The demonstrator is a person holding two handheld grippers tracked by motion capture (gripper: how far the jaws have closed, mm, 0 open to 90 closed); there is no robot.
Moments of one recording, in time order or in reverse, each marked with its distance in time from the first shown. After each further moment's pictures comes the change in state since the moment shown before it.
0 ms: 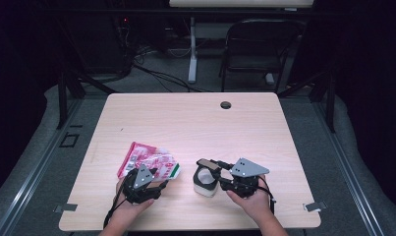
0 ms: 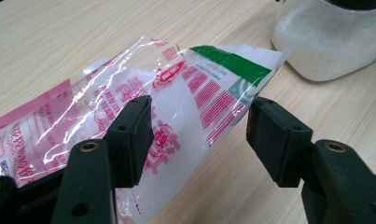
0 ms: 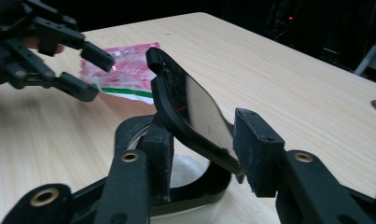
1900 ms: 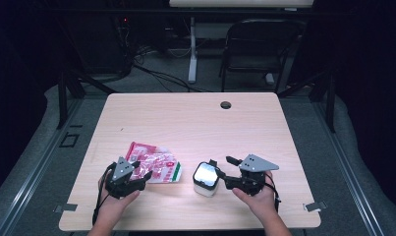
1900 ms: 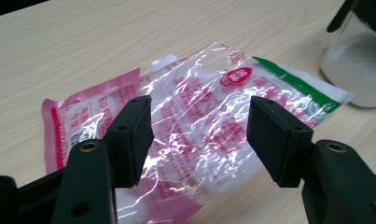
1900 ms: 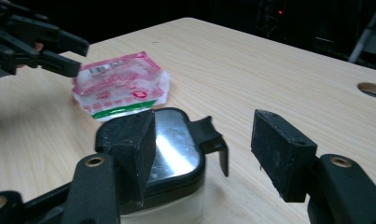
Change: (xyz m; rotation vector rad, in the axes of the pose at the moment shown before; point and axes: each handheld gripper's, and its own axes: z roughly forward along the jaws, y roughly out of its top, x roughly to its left) left arm 0.038 -0.008 -0.031 -0.060 0.095 -0.154; right arm -0.019 -0.003 -0.010 -0.018 -0.032 0.113
